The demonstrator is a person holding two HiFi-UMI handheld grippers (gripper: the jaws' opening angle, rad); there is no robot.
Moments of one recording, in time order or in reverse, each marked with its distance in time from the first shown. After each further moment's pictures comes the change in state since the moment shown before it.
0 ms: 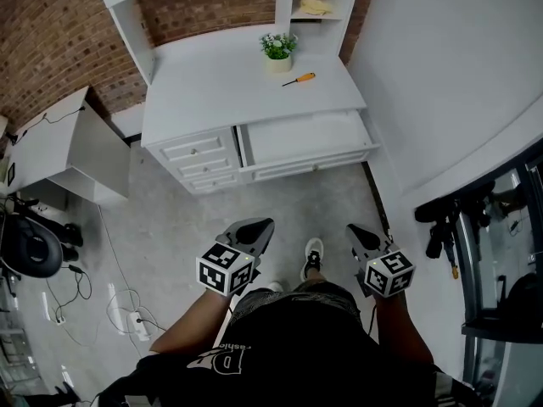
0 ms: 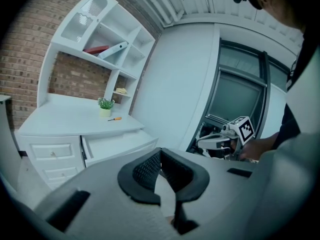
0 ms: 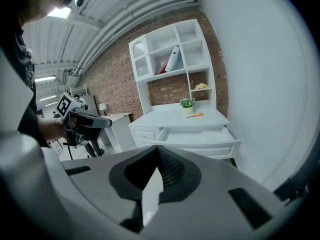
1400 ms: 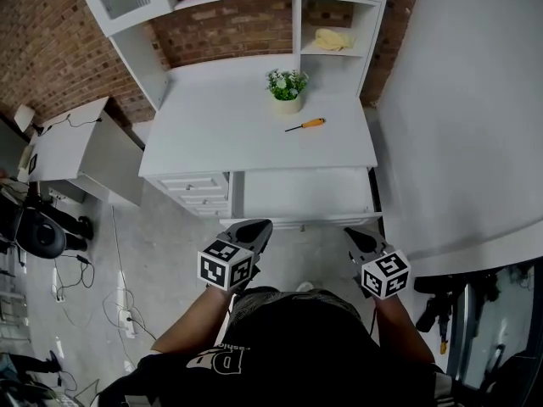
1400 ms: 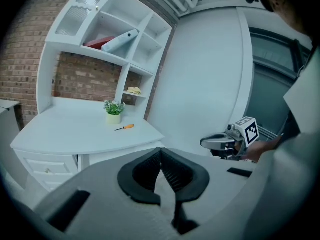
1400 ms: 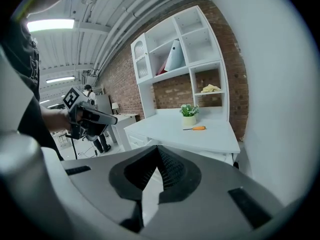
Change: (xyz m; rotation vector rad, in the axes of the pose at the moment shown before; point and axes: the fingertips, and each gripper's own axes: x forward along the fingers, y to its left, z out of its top) left arm 0.197 0.074 0.106 -0.072 0.015 0.231; right arm 0.117 -0.207 0.101 -0.121 -0.002 0.220
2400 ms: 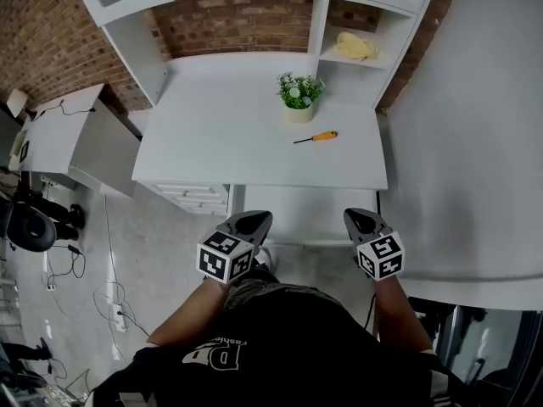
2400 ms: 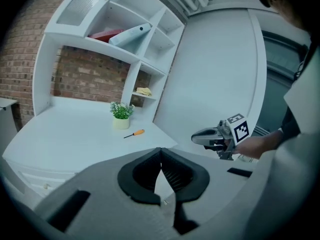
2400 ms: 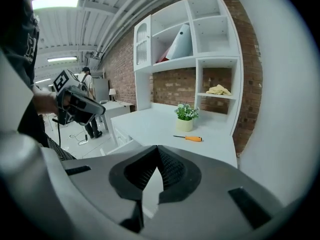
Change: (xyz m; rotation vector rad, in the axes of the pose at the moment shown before) left arm 0.058 0.092 0.041 -0.028 -0.002 0.022; right arm 0.125 -0.082 0.046 -0.162 0.095 -0.033
